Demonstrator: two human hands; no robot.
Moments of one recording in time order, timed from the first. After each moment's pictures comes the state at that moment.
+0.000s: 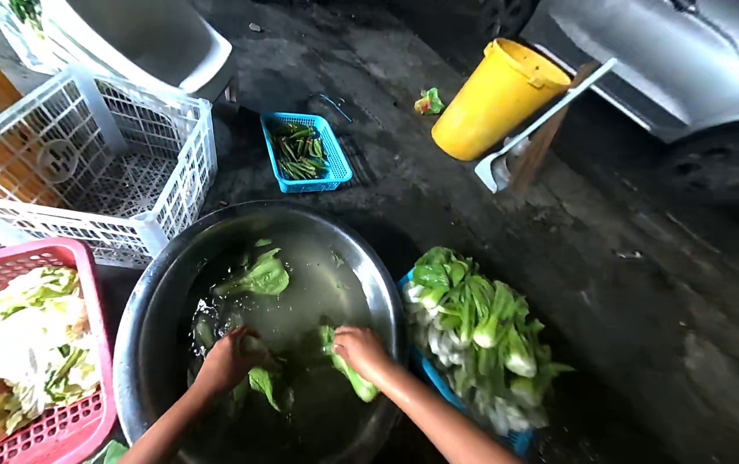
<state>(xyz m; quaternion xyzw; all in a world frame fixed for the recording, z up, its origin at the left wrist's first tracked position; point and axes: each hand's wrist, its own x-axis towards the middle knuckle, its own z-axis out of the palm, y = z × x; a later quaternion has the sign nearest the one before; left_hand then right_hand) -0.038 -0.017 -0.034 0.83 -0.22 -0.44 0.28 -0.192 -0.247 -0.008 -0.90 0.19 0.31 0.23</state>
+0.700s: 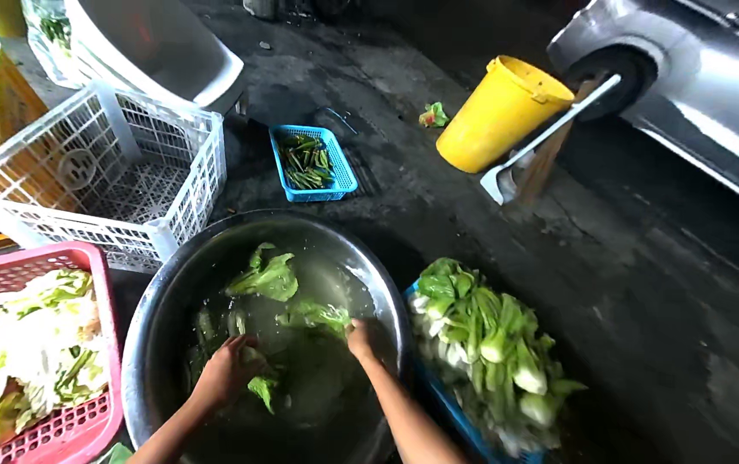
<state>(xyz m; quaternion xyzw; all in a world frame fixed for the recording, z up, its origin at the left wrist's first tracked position) -0.040 -0.008 -0.028 0.84 -0.21 -0.42 0.28 -0.169 -0.274 -0.092 -0.74 0.52 0.17 0.38</state>
